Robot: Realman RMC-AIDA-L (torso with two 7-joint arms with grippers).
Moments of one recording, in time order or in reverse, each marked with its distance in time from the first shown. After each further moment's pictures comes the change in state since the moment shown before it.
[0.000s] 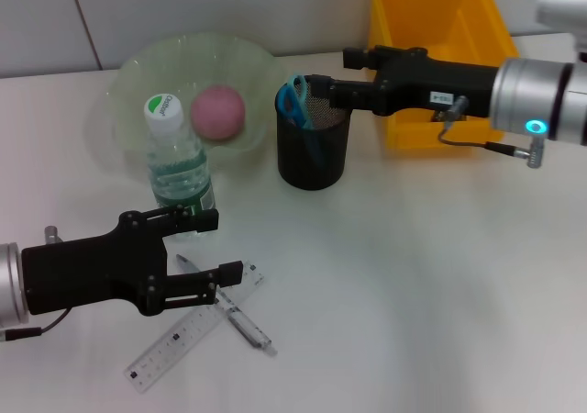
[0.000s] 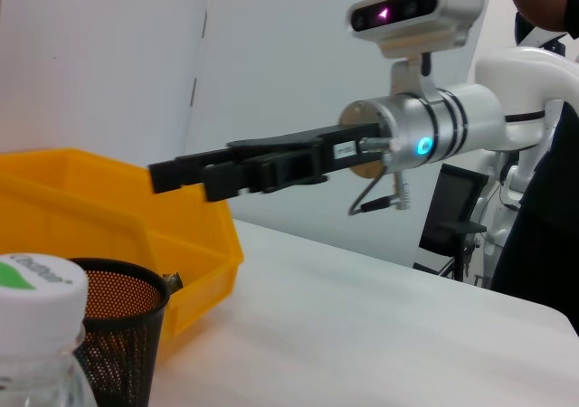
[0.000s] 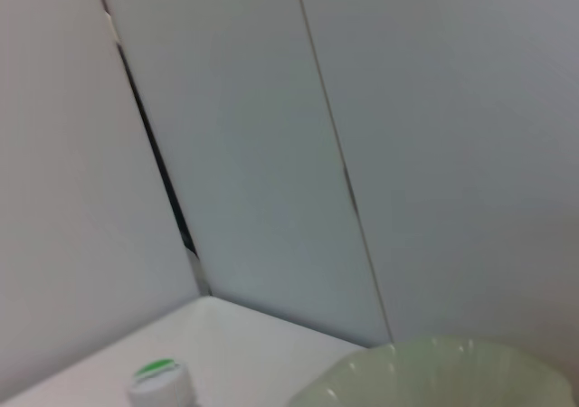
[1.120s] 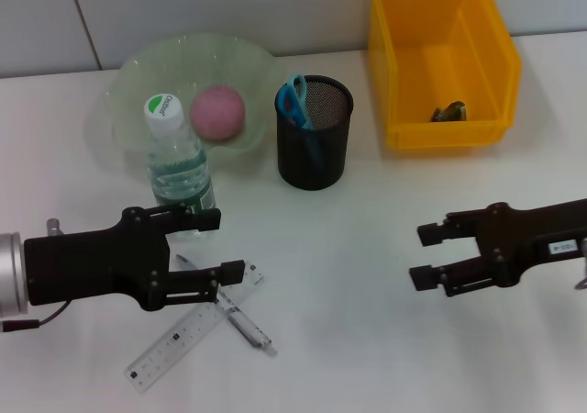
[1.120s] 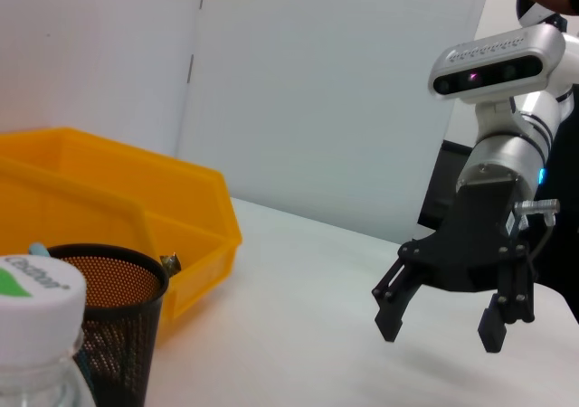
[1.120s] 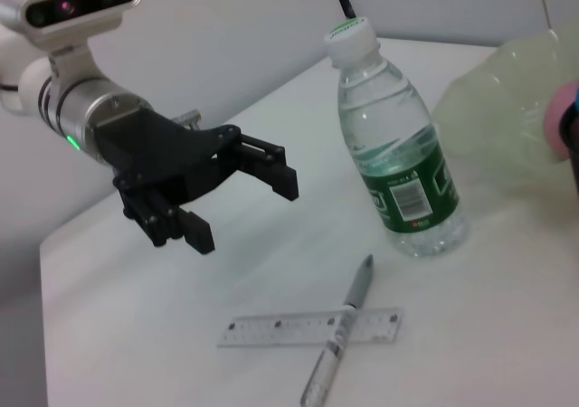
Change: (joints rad) left arm -0.003 -0.008 0.008 0.089 0.051 -0.003 -0.094; right arm -0.084 -0.074 0.232 -0.051 -0.467 -0.569 0.092
